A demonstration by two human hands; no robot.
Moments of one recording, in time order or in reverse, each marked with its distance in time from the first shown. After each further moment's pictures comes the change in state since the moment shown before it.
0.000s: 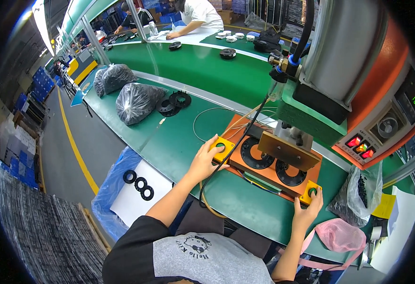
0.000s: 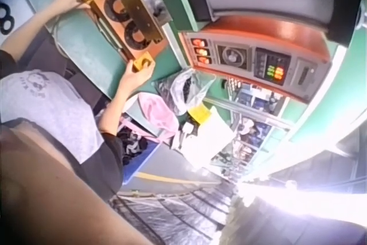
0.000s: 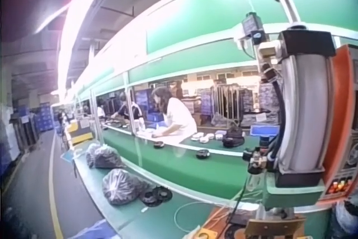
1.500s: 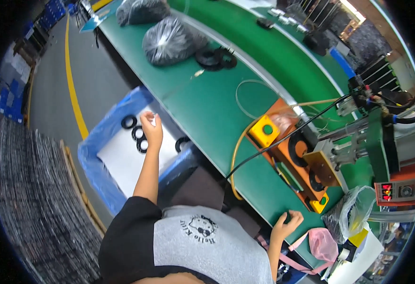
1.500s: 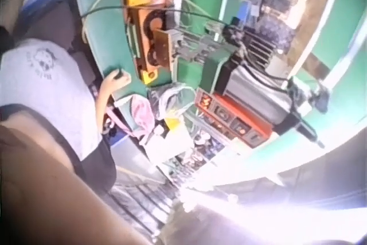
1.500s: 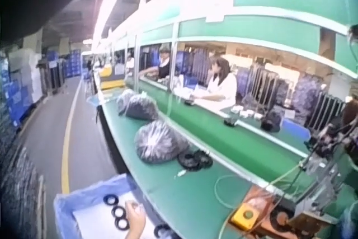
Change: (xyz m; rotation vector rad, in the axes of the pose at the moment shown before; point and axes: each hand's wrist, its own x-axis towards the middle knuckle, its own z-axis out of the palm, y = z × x) left_hand -0.166 -0.177 -0.073 0.053 0.877 -0.733; right_hand -0.085 -0.011 0.010 -0.002 -0.201 -0.167
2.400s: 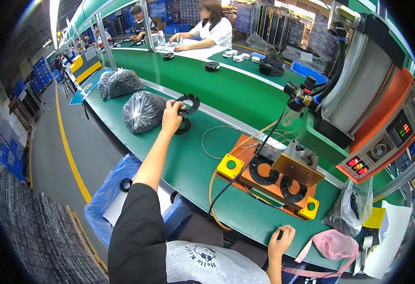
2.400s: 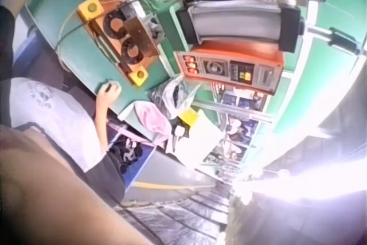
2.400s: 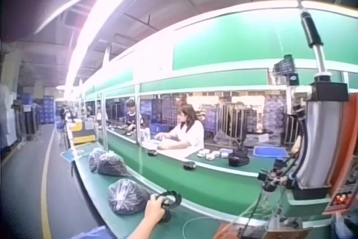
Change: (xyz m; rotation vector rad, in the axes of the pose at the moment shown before) left_hand 0.128 0.179 0.164 0.059 -0.365 0.630; right_hand -0.001 -0.014 -0.003 0.160 0.121 0.140
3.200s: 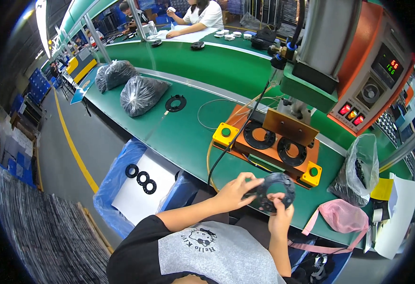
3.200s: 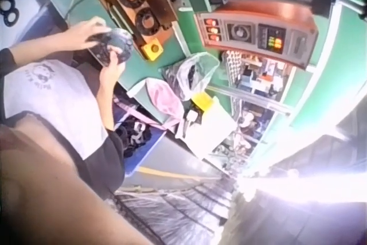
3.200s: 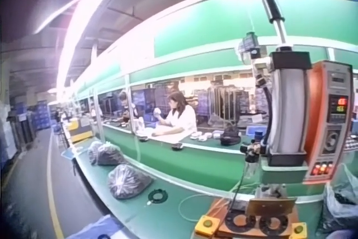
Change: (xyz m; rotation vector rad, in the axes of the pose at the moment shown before) left_hand -0.240 0.262 -0.055 -0.691 -0.537 0.333; right_hand 0.015 -0.064 -0.029 1.276 -0.196 0.619
